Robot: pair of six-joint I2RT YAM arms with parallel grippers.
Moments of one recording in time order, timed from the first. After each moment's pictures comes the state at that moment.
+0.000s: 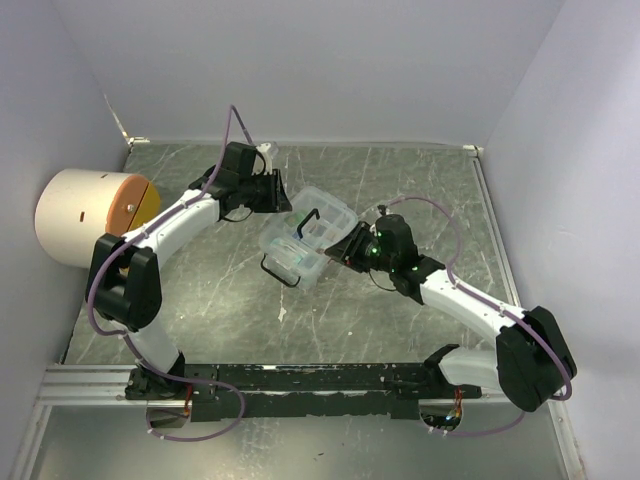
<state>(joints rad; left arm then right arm) -0.44 1.72 1.35 -0.34 0.30 -0.38 0.56 1.22 0.64 0.07 -0.21 1.01</state>
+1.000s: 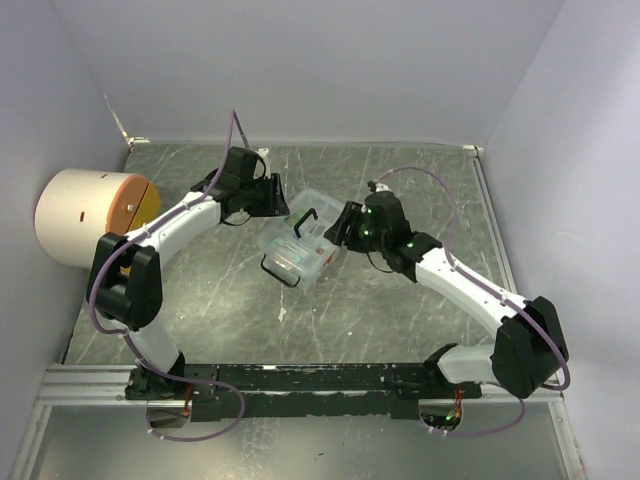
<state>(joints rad) -0.44 1.72 1.32 -0.34 0.21 -0.39 0.58 1.29 0.88 -0.16 -0.06 0.75</state>
